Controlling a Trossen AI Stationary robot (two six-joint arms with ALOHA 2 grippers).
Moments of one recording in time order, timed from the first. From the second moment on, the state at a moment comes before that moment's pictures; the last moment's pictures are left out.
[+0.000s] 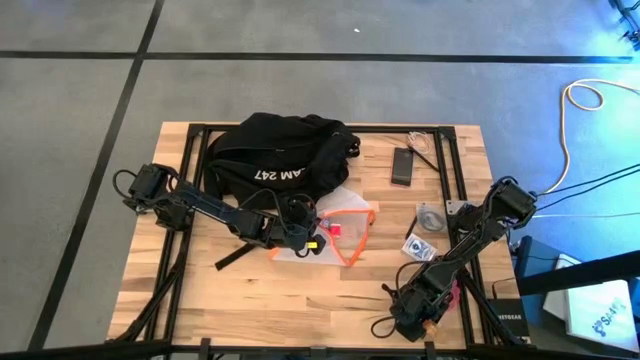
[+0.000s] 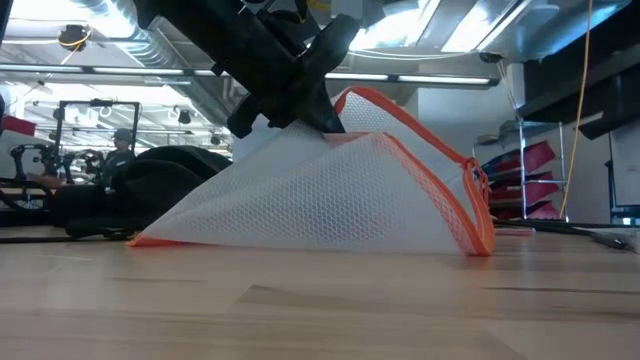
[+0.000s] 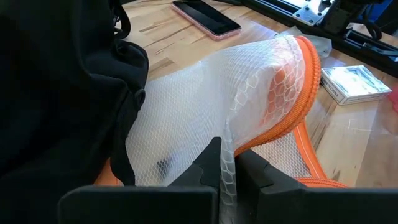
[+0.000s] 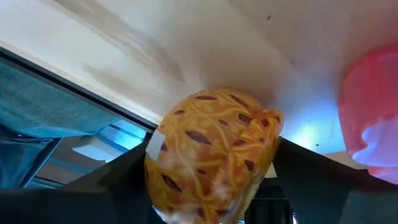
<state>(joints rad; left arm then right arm) -0.26 1.75 1.02 0.06 -0.74 -0.68 0.82 1.73 0.84 -0.34 -0.67 1.76</state>
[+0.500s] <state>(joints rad) -0.26 1.75 1.02 0.06 -0.74 -0.68 0.82 1.73 0.84 -0.34 -0.69 1.75</state>
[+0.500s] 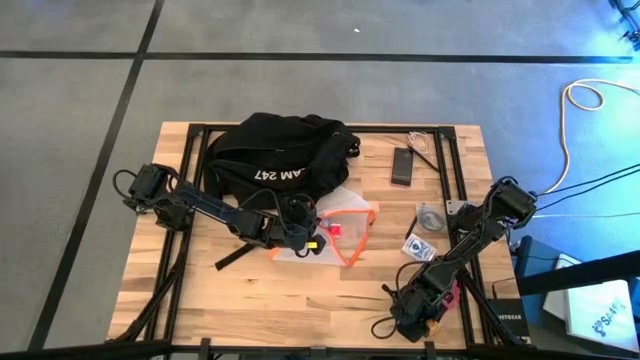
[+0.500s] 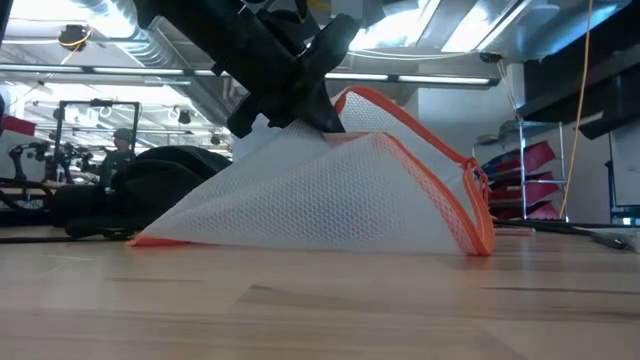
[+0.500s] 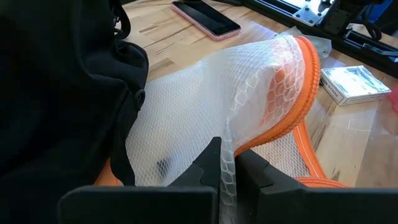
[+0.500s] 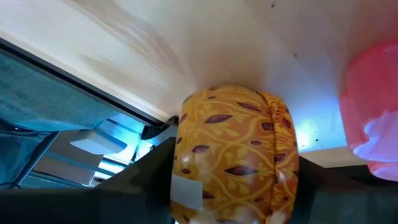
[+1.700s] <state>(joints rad) -0.26 1.75 1.02 0.06 -0.74 -0.68 0.59 1.62 1.08 -0.18 0.01 0.38</state>
